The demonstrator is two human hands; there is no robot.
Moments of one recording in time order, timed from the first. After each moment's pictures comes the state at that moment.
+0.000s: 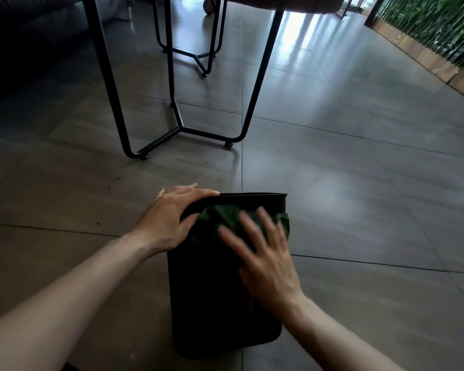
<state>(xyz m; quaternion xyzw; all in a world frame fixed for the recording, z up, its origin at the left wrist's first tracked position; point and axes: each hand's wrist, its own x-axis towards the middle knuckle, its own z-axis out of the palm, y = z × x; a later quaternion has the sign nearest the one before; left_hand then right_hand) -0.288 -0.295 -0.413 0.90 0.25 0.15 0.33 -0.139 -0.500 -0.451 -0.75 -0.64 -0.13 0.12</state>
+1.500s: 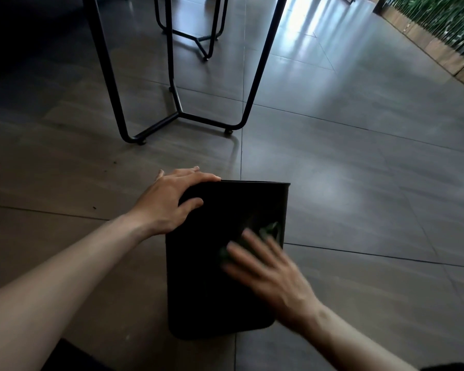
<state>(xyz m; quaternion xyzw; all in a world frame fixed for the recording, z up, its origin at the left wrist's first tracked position) -0.283 -0.296 -0.414 0.90 0.24 0.16 0.34 -0.121 -0.550 -0.476 -0.62 -0.77 -0.18 0.00</state>
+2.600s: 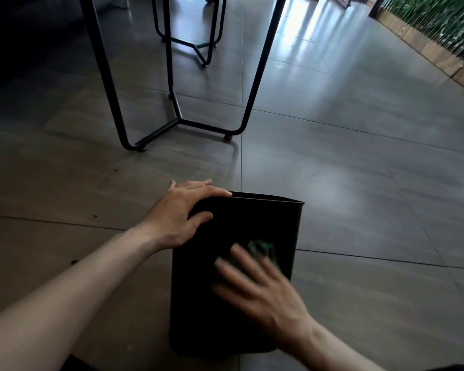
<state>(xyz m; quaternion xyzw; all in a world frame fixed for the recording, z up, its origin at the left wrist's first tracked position) -0.276 -0.311 -0.407 0.89 0.21 0.15 0.37 -0.147 -0.547 -0.476 -0.60 -0.77 -0.21 -0.02</state>
